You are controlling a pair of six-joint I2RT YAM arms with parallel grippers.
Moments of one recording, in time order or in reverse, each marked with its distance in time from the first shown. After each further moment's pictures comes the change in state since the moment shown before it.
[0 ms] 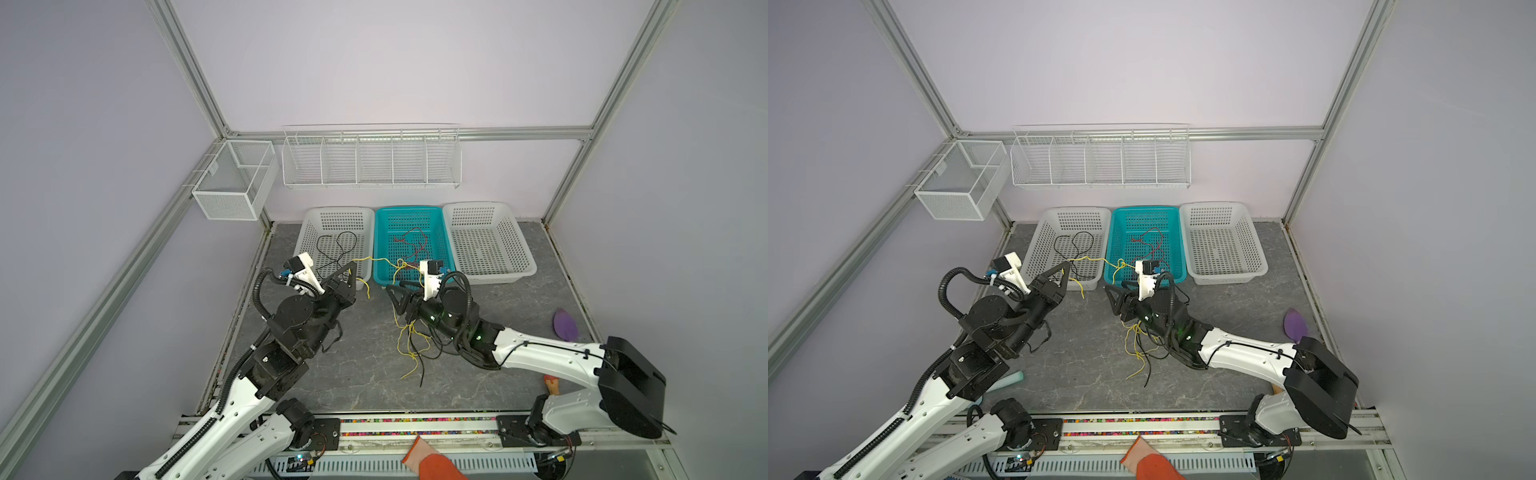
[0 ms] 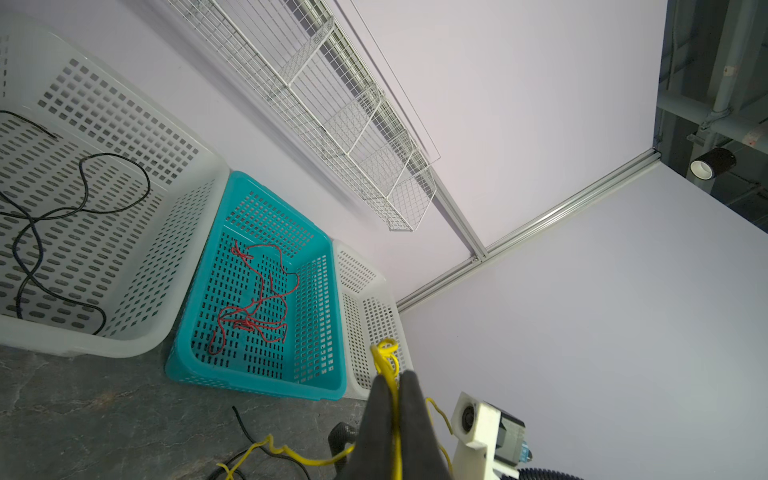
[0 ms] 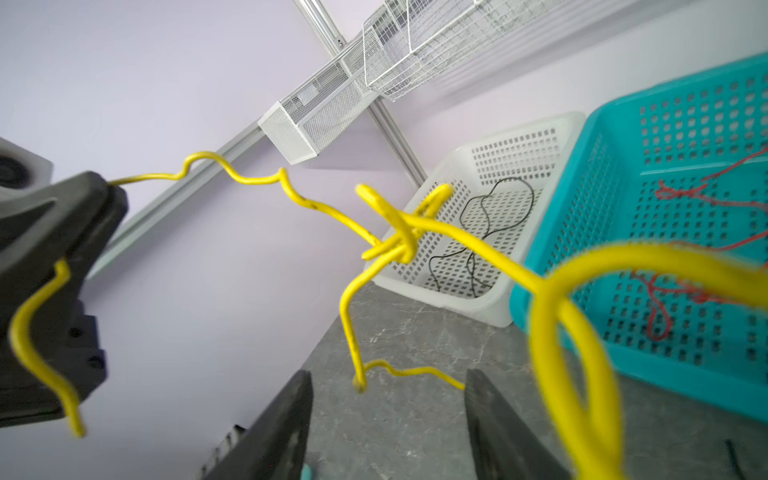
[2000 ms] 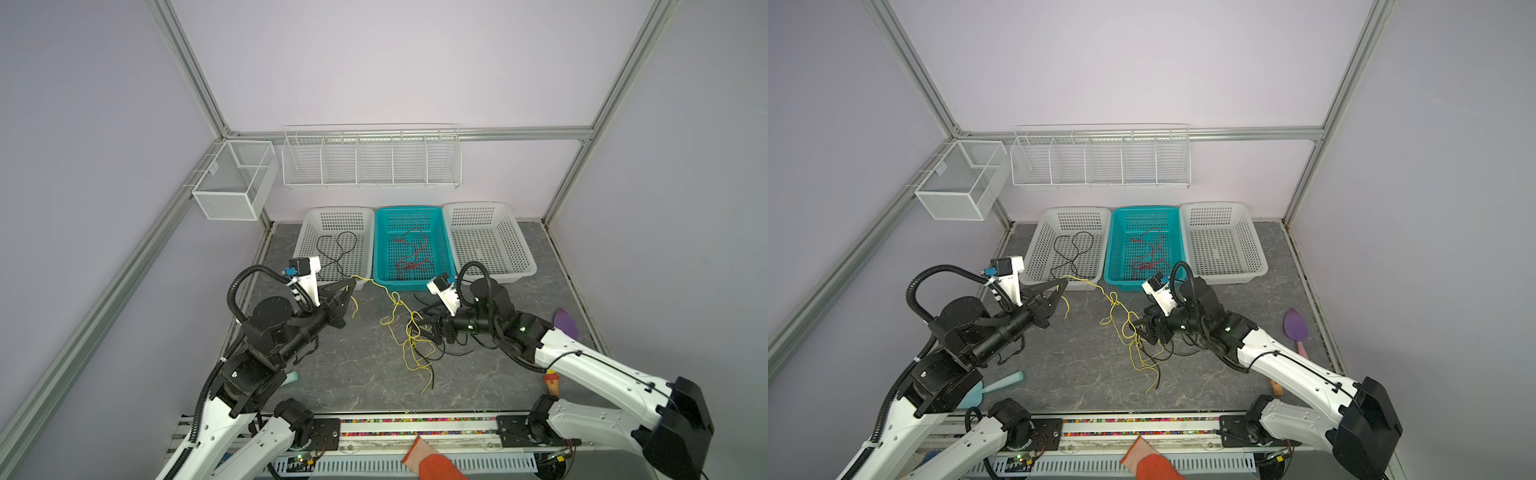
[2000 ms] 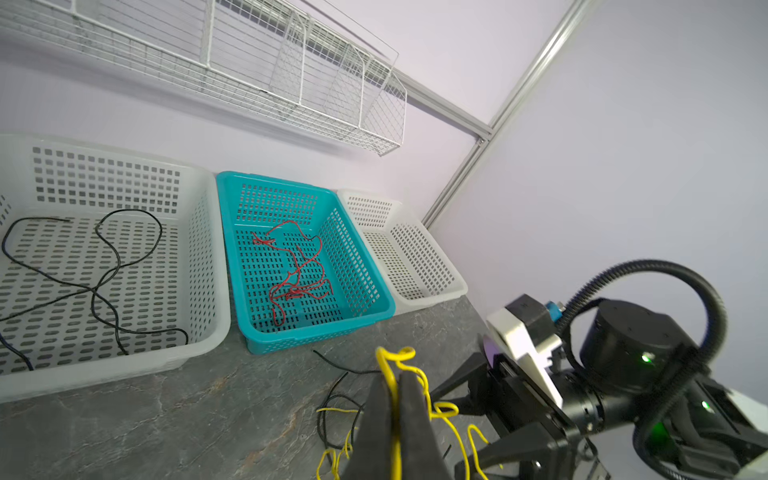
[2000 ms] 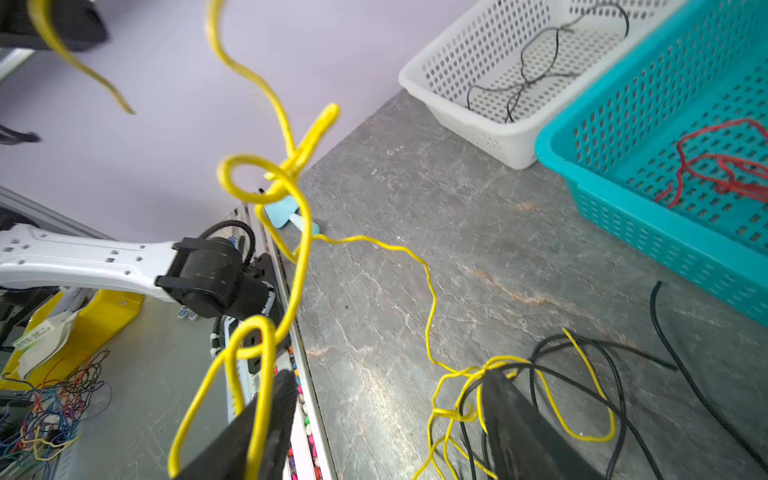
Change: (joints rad) left arm 0.122 -0.082 0.108 -0.314 0.325 0.398; right arm -0.207 -0.312 -0.005 -0.696 -0.600 -0.386
